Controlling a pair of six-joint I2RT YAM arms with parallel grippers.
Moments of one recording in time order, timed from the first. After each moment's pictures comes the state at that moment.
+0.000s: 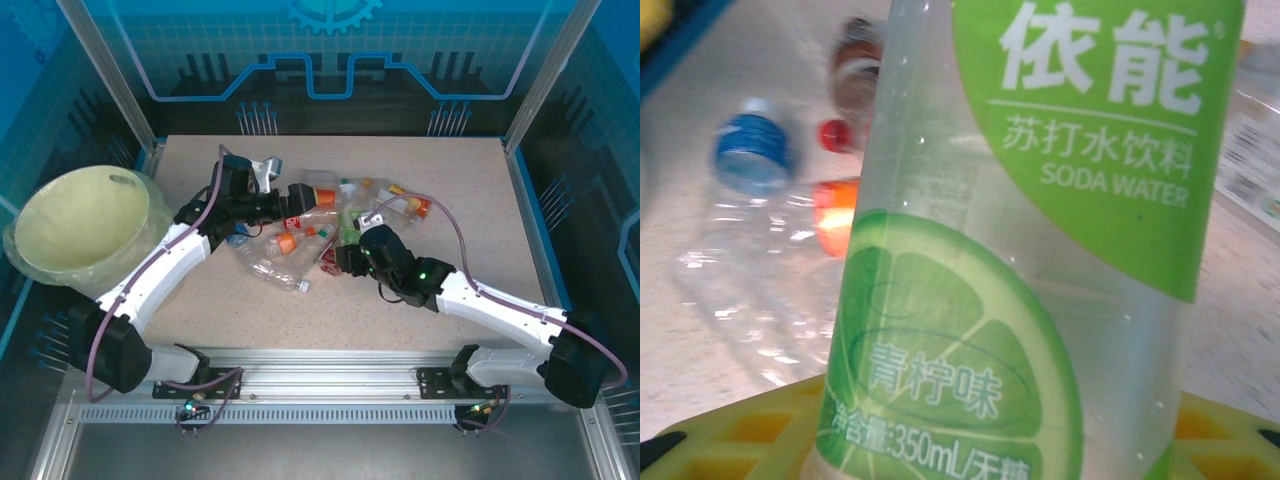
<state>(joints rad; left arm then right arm) -0.36 1.35 1.16 -0.38 0.54 -0.66 0.86 1.20 0.84 -0.25 0.25 0.46</state>
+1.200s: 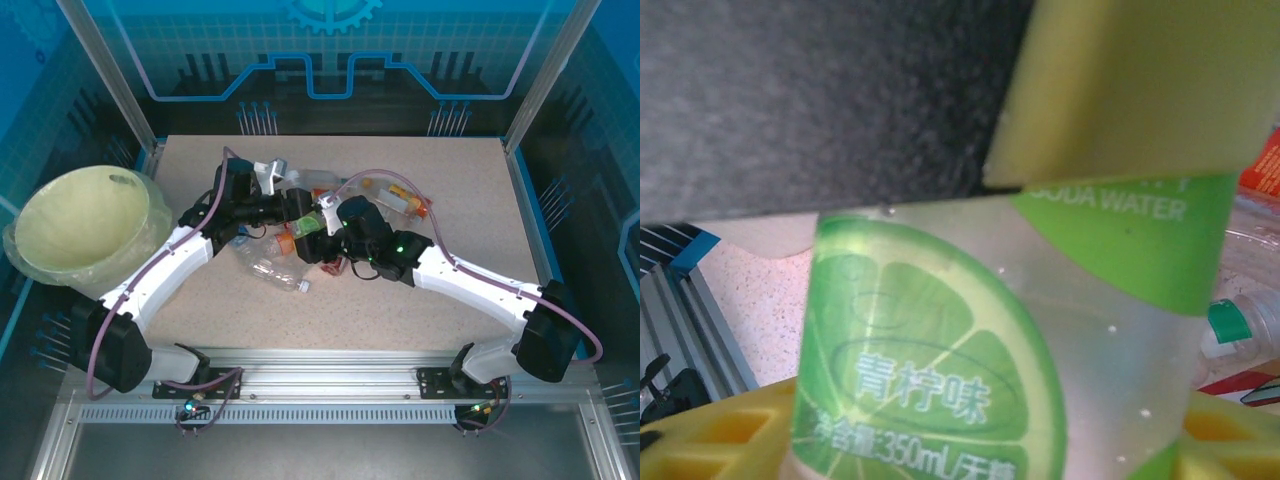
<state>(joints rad) -0.37 1.35 1.11 -0.28 0.60 -0.68 0.87 1.40 1.12 -0.27 -0.08 0.35</state>
